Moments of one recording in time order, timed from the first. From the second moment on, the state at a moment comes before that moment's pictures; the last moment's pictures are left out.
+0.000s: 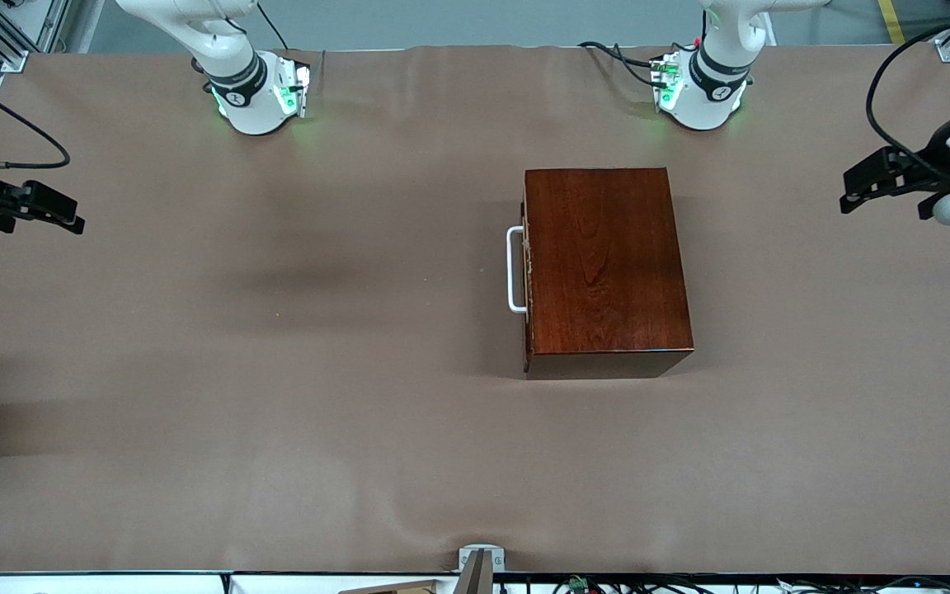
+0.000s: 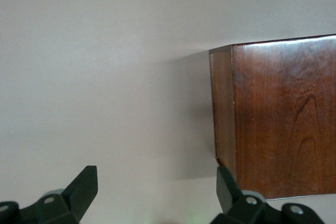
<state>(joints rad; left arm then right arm) 0.03 0.03 -0.10 -1.49 -0.03 1.49 0.02 -0.02 -0.02 -0.05 -1.65 0.00 1.57 -0.03</state>
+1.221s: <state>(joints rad) 0.02 0.10 -0.11 -1.40 -0.12 1.32 -0.07 -0.02 -0.02 -0.05 -1.65 0.00 1.57 -0.03</state>
